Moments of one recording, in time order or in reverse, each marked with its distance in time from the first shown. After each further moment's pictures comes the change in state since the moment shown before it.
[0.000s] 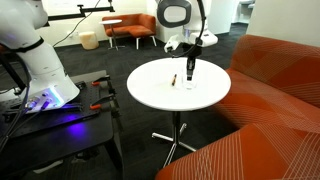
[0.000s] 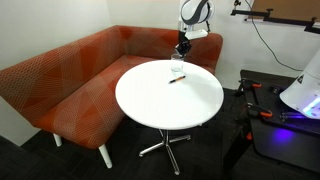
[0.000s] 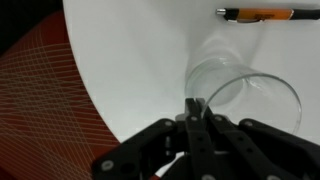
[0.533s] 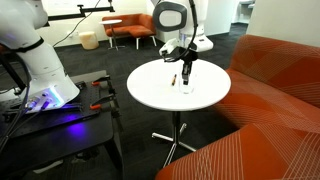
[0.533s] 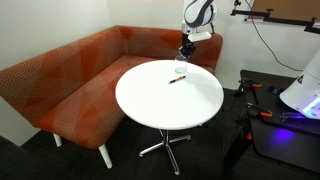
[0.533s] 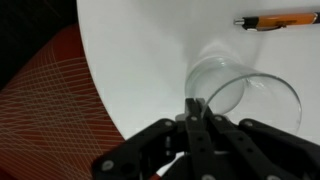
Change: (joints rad) arm 0.001 -0.011 -0.021 -0.058 0.000 0.027 0.045
